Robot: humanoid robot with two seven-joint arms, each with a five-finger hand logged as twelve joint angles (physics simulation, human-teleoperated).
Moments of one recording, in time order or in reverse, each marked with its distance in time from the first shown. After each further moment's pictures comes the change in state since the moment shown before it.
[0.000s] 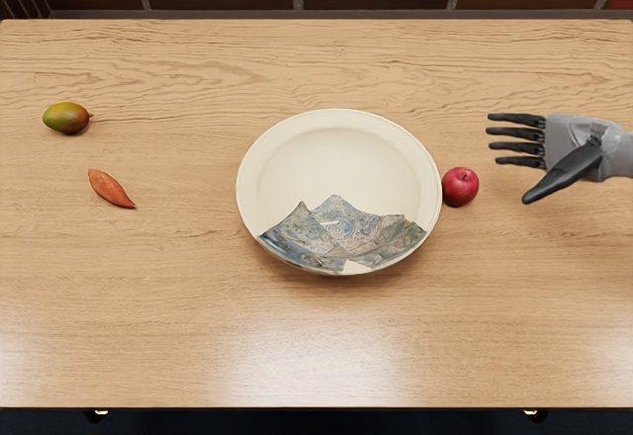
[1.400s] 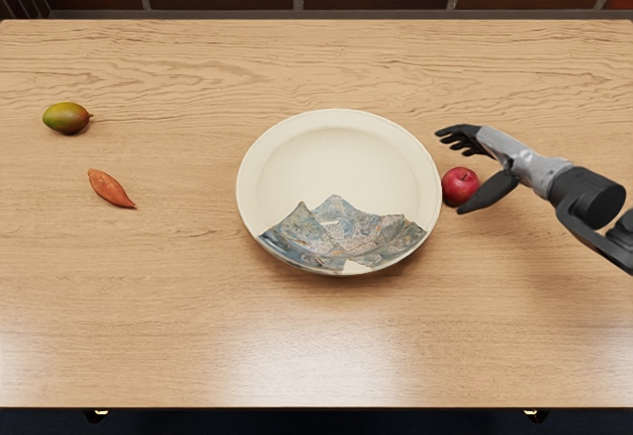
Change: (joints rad) left arm 0.000 0.000 0.000 0.000 0.000 0.000 0.001; right arm -0.085 0.198 -0.086 0.163 -0.858 -0.672 0.276
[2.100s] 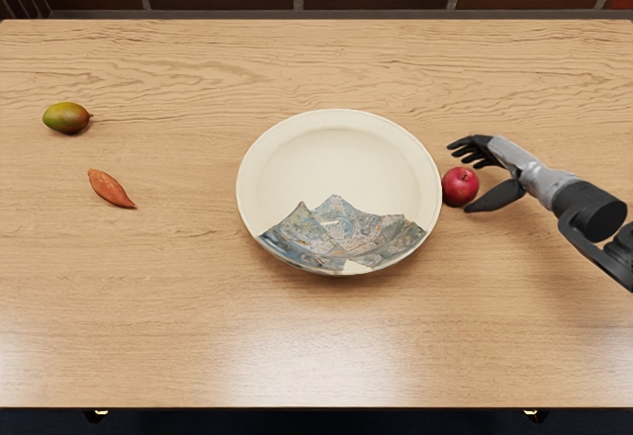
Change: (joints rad) left arm 0.001 0.000 0.000 0.000 0.000 0.000 0.000; right arm -0.043 0.042 -0.003 -0.090 0.008 -0.048 0.048
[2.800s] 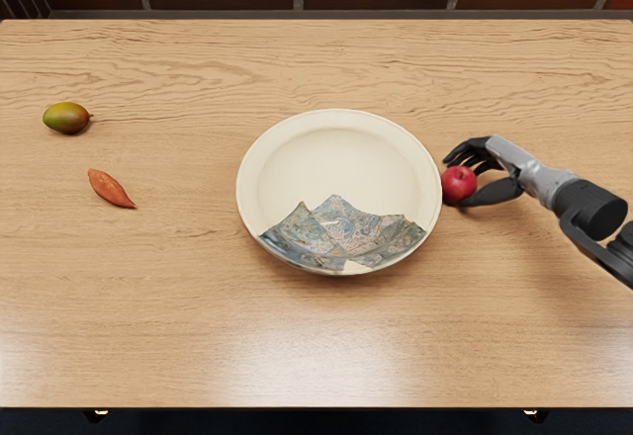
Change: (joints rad) left arm 0.000 0.000 0.000 0.000 0.000 0.000 0.000; right arm 0.004 -0.014 0.006 0.001 0.022 0.044 0.028
